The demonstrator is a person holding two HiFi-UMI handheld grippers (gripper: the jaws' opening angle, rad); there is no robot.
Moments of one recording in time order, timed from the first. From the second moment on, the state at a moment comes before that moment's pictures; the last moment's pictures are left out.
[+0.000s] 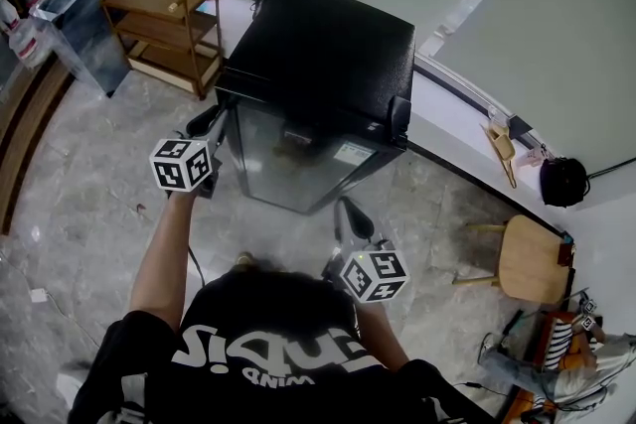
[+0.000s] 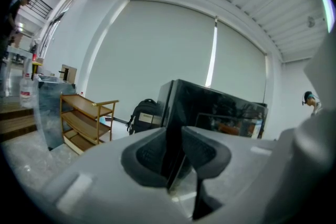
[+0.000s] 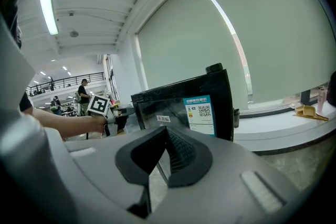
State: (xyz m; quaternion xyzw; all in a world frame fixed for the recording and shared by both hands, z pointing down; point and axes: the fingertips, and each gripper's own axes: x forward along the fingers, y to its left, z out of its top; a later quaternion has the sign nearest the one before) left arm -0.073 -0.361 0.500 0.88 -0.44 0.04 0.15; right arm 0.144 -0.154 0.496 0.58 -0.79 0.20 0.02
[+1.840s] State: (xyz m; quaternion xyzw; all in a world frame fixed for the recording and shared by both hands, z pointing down) left arm -0.122 -0.187 0.492 0.87 -0.48 0.03 0.14; right arm 0.110 -0.180 0.504 0.53 -0.83 0.17 0.05
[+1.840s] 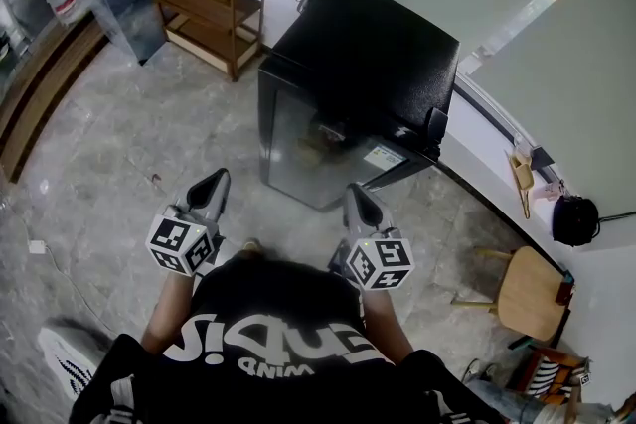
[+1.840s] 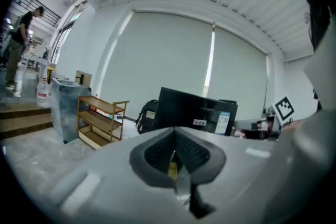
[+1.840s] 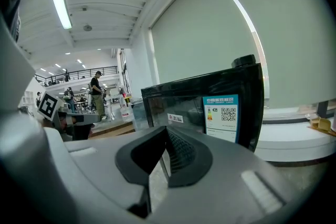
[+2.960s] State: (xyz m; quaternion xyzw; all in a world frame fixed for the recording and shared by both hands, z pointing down) left arm -0.120 -0.192 0.487 0.86 -0.48 0.03 0.15; right arm 0.100 -0.174 0.496 0.51 -0.84 0.16 0.05
